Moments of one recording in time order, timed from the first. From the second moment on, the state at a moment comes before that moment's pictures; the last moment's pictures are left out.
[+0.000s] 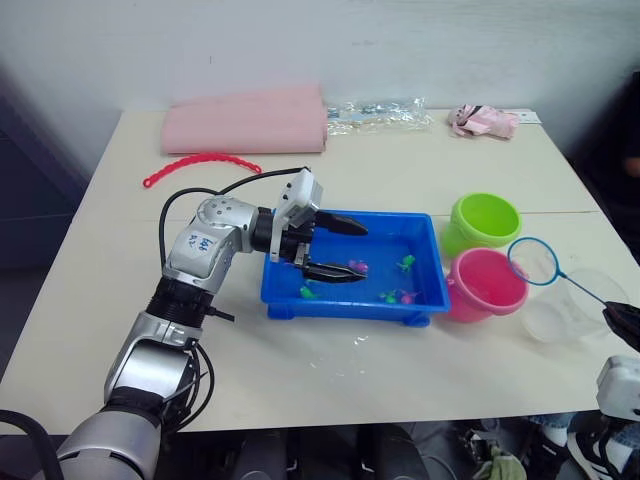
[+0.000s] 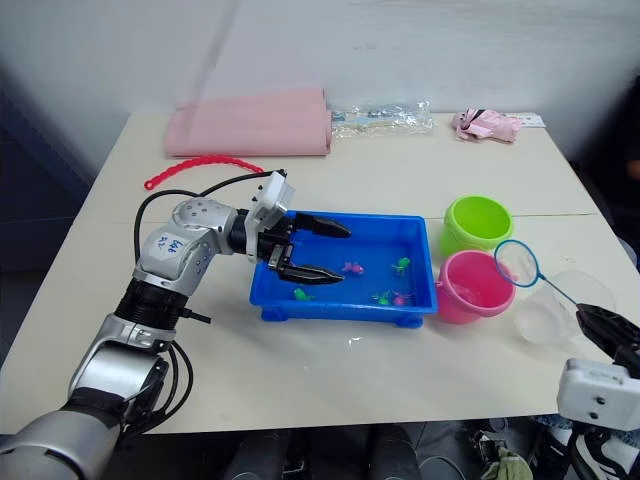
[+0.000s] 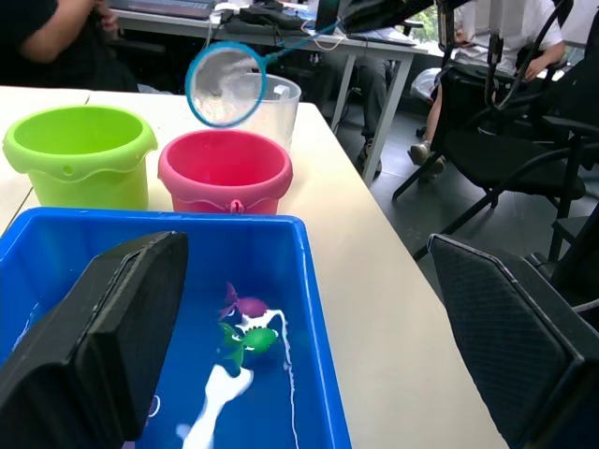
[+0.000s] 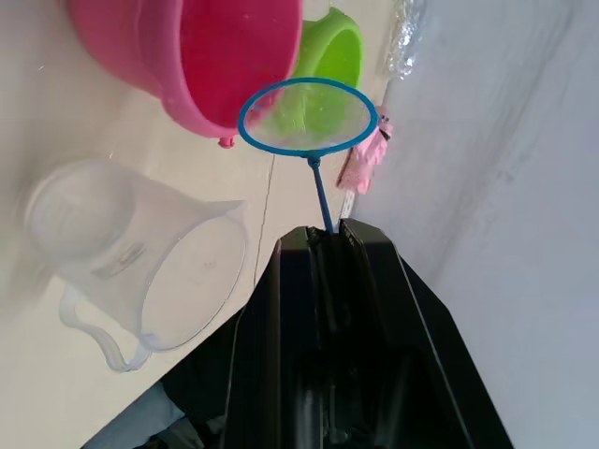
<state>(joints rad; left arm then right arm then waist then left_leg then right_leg) -0.88 0.40 -0.20 0.25 -0.38 0.40 -1.28 0.77 -0.83 -1.00 -0.62 -0.38 -0.42 0.65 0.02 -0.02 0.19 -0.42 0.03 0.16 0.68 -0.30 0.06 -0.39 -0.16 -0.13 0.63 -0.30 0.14</state>
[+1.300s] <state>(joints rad) -0.60 0.57 -0.14 -0.13 -0.35 0.54 -1.11 -0.44 -1.21 0.12 -0.04 -0.17 -0.41 1.04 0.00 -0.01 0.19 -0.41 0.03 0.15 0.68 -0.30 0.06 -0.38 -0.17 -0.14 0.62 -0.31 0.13</state>
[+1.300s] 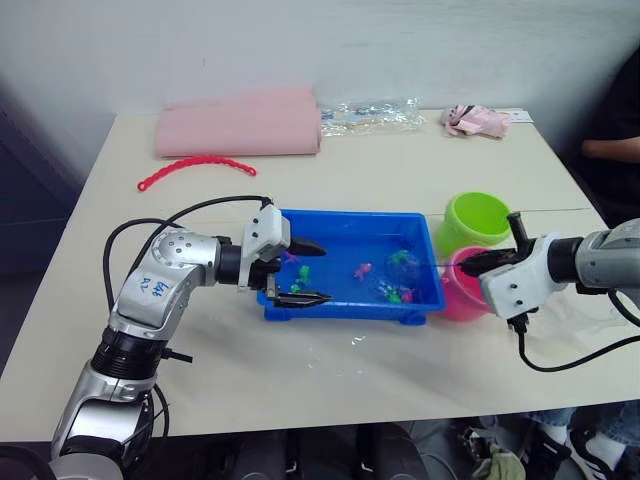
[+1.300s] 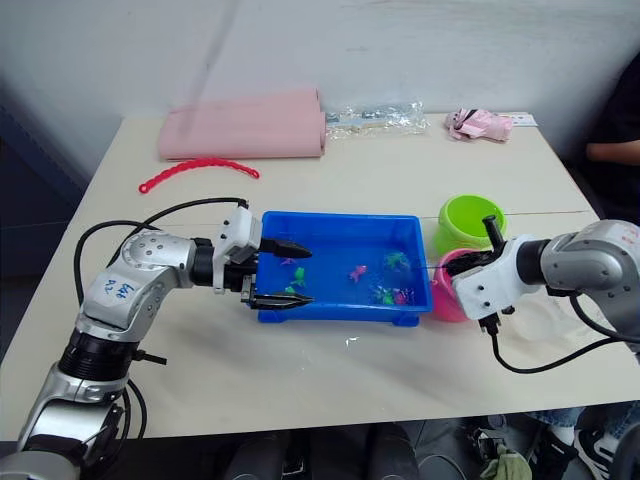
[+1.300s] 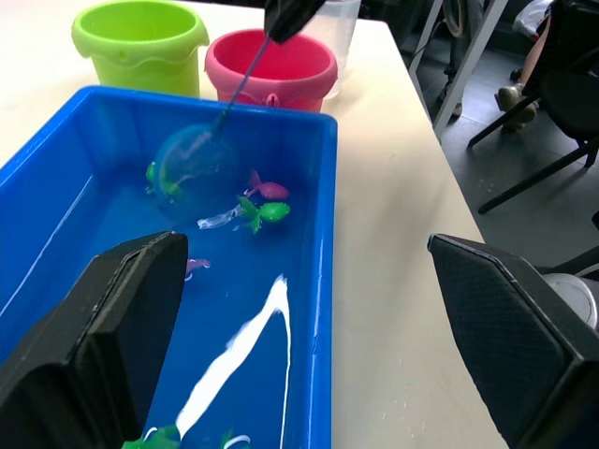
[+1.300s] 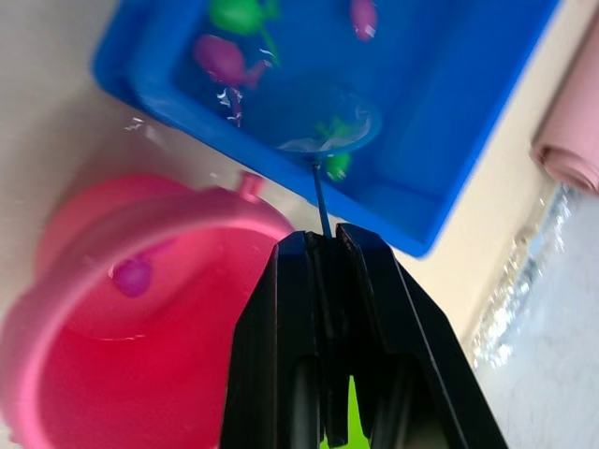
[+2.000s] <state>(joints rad) -0.60 0.57 -0.14 -0.15 -0.37 0.56 -1.11 -0.34 -1.21 0.06 -0.11 0.02 -0.23 1.13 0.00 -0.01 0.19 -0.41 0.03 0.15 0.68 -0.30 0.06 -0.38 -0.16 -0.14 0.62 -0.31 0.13</state>
